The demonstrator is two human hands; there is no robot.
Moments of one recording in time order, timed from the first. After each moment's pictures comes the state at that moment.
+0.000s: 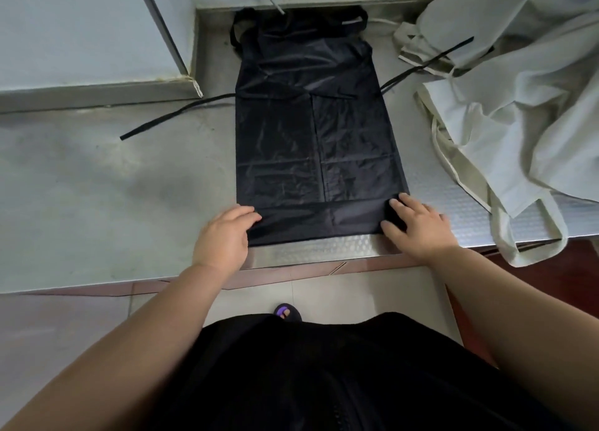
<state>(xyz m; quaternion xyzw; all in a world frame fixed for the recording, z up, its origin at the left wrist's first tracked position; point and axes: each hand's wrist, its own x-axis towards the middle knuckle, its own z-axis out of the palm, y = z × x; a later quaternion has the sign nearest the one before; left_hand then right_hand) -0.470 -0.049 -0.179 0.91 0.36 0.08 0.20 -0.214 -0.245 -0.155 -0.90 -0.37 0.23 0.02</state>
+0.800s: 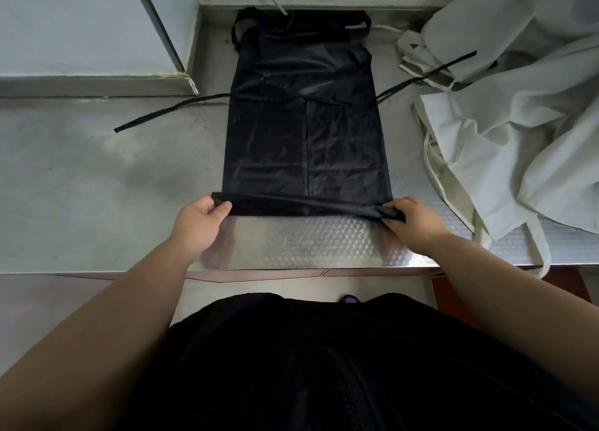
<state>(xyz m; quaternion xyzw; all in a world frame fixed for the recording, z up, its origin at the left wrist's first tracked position) -0.443 -0.035 -0.160 0.66 0.59 0.10 0.46 -0.163 -0.237 -0.148 -0.86 -0.37 0.31 0.14</state>
